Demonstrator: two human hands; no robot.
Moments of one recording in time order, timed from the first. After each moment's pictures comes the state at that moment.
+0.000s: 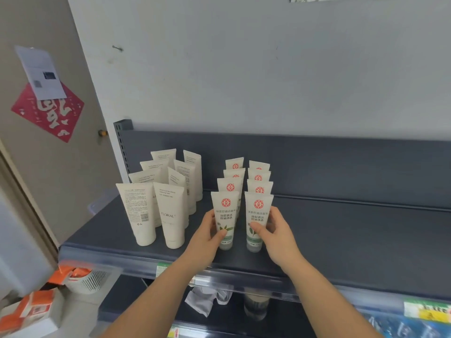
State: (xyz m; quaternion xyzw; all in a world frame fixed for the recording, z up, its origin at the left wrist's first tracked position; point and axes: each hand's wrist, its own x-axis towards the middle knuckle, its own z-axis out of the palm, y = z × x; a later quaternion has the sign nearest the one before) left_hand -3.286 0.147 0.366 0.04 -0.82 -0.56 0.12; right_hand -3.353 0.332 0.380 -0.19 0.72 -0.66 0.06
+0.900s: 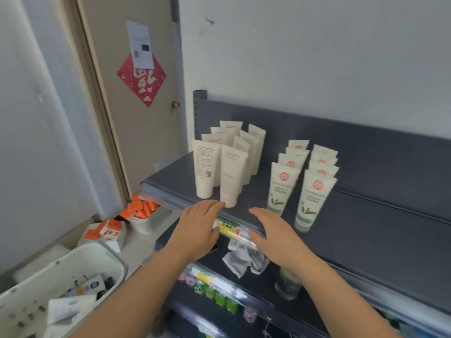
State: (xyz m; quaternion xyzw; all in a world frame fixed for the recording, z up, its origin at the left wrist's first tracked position) left_hand -3.153 0.099 0.353 0.15 -0.97 -0.07 0.20; right_hand -3.277 0.282 0.384 -0.48 0.84 -0.24 0.09
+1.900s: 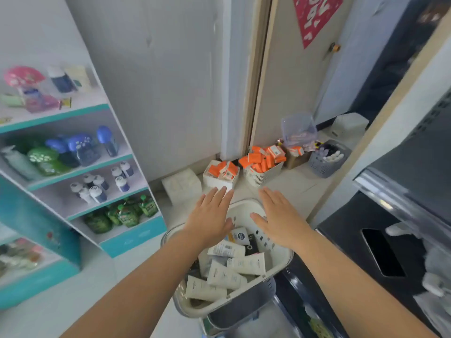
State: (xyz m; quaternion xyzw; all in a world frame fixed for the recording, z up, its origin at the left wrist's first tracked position) left_hand -2.836 -0.194 0.256 0.42 -0.90 -0.07 0.01; right_hand -3.024 -0.124 0.281 -0.66 0.73 -0.03 0.17
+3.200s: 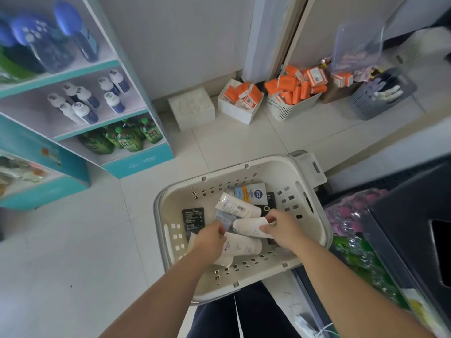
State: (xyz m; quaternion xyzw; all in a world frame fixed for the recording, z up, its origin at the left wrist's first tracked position) left_hand -2.823 -0.170 0.039 0.65 -0.60 -0.46 -0.09; right_hand -3.032 -0.156 0.060 -0.46 0.76 -0.03 0.45
